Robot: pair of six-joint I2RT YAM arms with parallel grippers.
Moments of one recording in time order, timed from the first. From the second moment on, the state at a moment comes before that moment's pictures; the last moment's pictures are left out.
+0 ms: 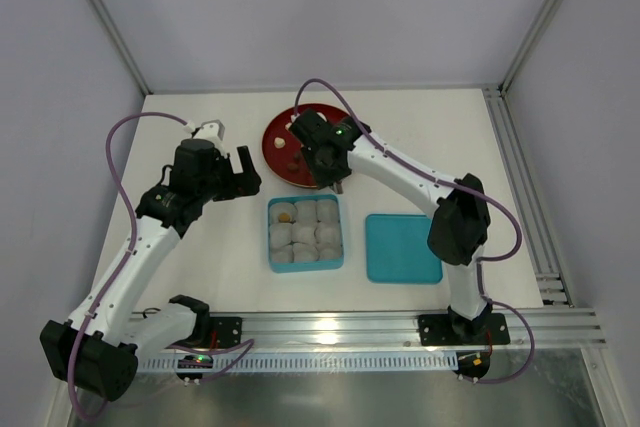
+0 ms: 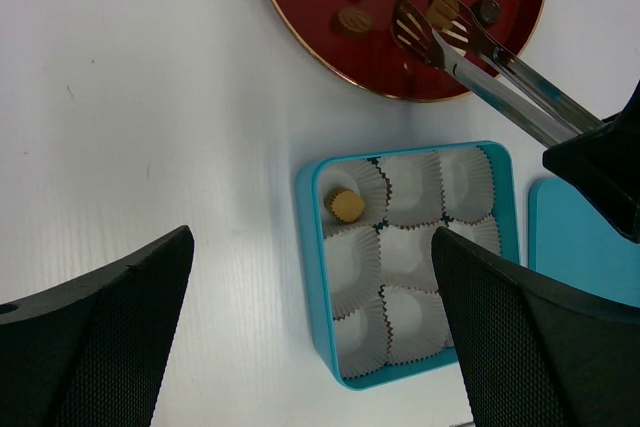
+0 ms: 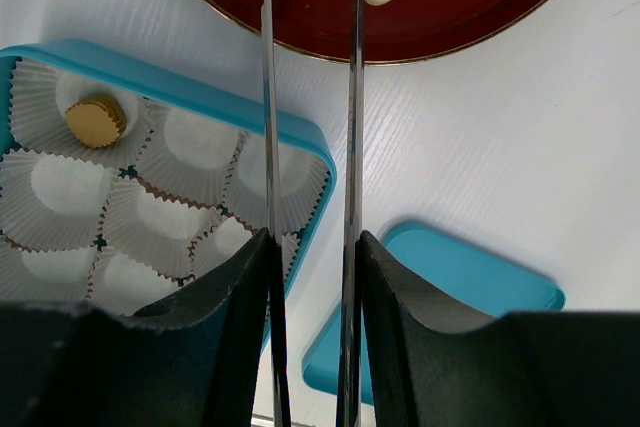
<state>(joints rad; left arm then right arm) -0.33 1.03 1.00 -0.61 -0.03 -0.40 0.83 1.99 1.89 -1.06 0.27 0.31</state>
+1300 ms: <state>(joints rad) -0.33 1.03 1.00 -0.61 -0.03 -0.40 0.82 2.02 1.92 -1.06 0.28 0.29</state>
